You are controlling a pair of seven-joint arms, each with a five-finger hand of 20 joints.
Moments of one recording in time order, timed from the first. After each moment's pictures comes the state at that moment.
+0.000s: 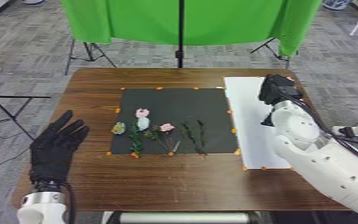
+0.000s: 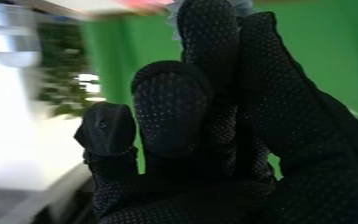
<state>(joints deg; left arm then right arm) 130.7 -55.1 -90.3 -123.5 26.0 17.8 29.0 -63.9 -43.6 44.8 -92.9 -126.6 8.4 37.6</state>
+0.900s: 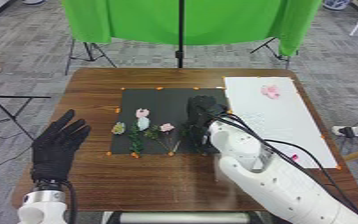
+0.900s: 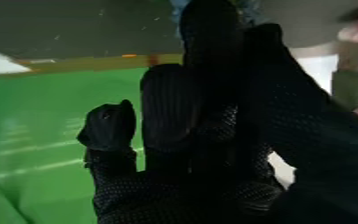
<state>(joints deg) 129.9 -54.2 -89.7 -123.6 25.5 18.4 28.7 -67.8 -59.8 40.6 -98.2 -137.2 -7.3 26.2</state>
